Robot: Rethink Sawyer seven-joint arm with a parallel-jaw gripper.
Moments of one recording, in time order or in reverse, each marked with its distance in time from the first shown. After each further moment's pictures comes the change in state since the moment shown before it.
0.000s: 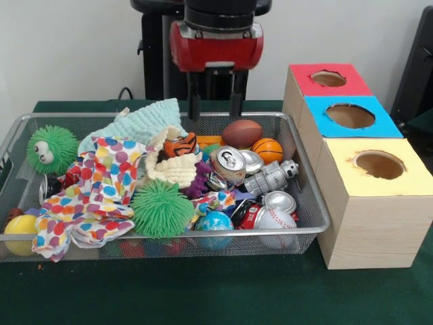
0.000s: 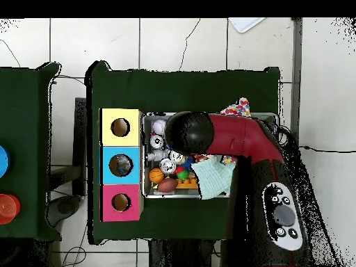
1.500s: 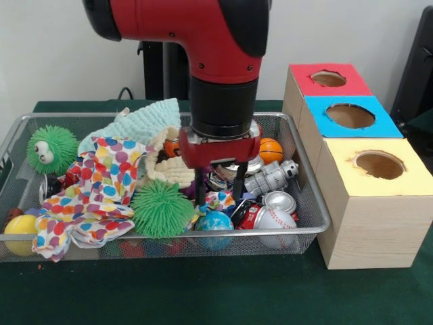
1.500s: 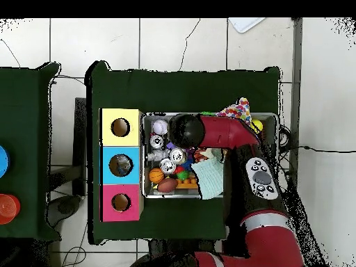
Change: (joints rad) arm -0.009 0.254 0.016 -0.102 -0.049 -0.192 0.000
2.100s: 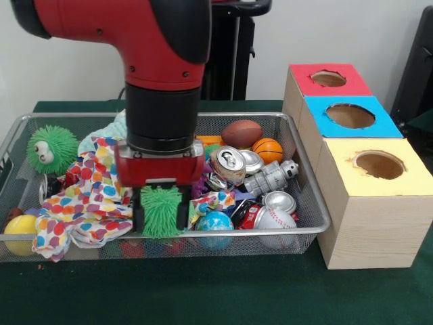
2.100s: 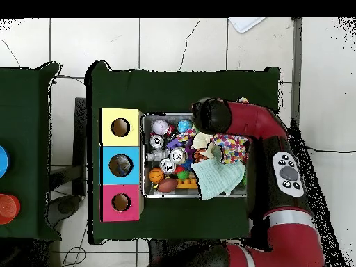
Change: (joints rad) arm -0.080 0.043 0.018 -0.155 -0.031 0.000 0.000
